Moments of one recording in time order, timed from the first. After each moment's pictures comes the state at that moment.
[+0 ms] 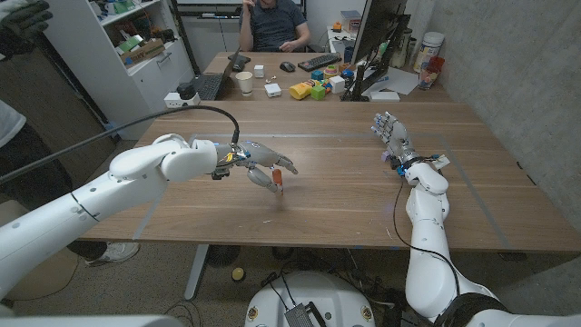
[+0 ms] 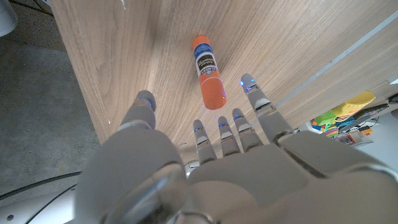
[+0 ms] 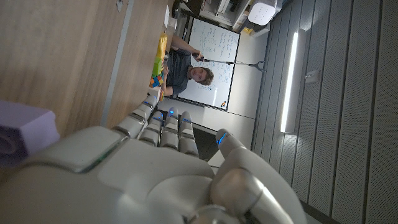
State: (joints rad) left arm 0.86 1.06 0.44 -2.10 0.58 -0.16 -0.53; left_hand 0.64 -0.11 0.39 -0.15 0.23 0.26 -0.22 0.18 0.18 0.13 -0.03 0.20 0.19 0.17 0.02 0.19 0.18 0.54 0.09 0.22 0.18; right arm -0.74 0.22 0.54 -1.22 -0.19 0.22 0.60; right_hand 0.12 0.11 0.51 0.15 0.20 0.22 0.09 0.19 0.18 0.20 0.09 0.19 0.19 0.08 0.03 0.19 0.18 0.21 -0.04 0.19 0.17
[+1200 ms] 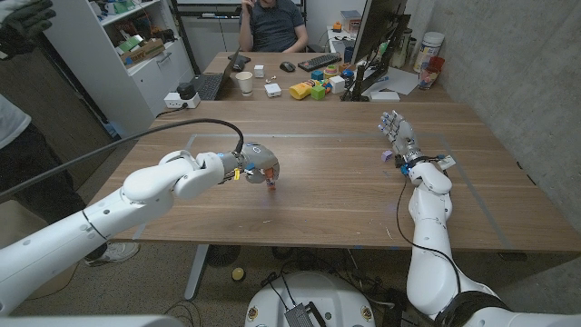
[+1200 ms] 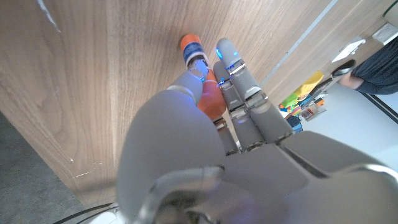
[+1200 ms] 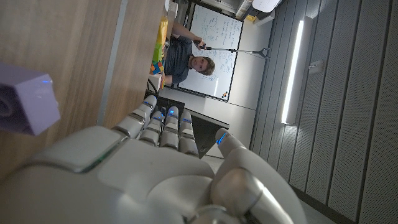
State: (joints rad) left arm 0.94 1.02 0.48 -2.11 0.92 -0.05 -0.31; left_hand 1.34 0.07 0.39 -0.18 0.18 0.97 0.00 0.35 0.20 0.78 -0.11 0.38 0.22 0.89 -0.06 0.42 0.24 1.03 -0.16 0.51 0.21; right arm -0.72 0.22 0.56 -1.20 -0.19 0.24 0.56; right_hand 0.12 0.12 0.51 0.15 0.20 0.22 0.09 0.19 0.18 0.21 0.09 0.19 0.19 0.08 0.02 0.19 0.18 0.21 -0.04 0.19 0.17
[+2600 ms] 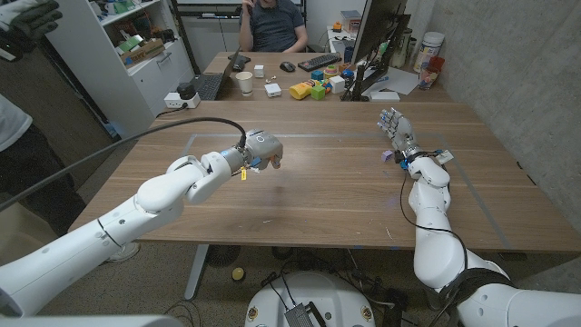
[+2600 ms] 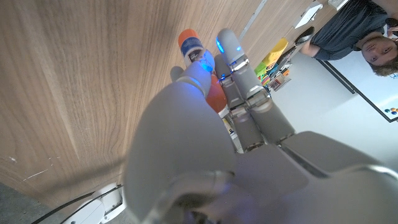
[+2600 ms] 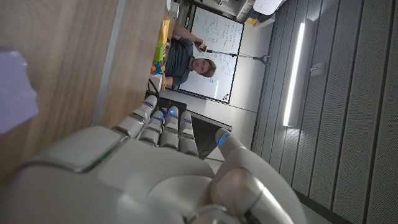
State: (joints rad) left arm 0.95 0.96 0.50 -2.12 1.07 0.04 -0.19; left_hand 1.44 0.05 0.31 -0.17 0.17 1.09 0.02 0.36 0.20 0.83 -0.15 0.40 0.22 0.94 -0.03 0.46 0.25 1.06 -0.16 0.64 0.23; right arm -0.62 0.16 0.59 -1.01 -0.21 0.30 0.57; right_hand 0.11 0.12 0.51 0.15 0.20 0.22 0.09 0.19 0.18 0.21 0.09 0.19 0.19 0.09 0.02 0.19 0.18 0.22 -0.04 0.19 0.17
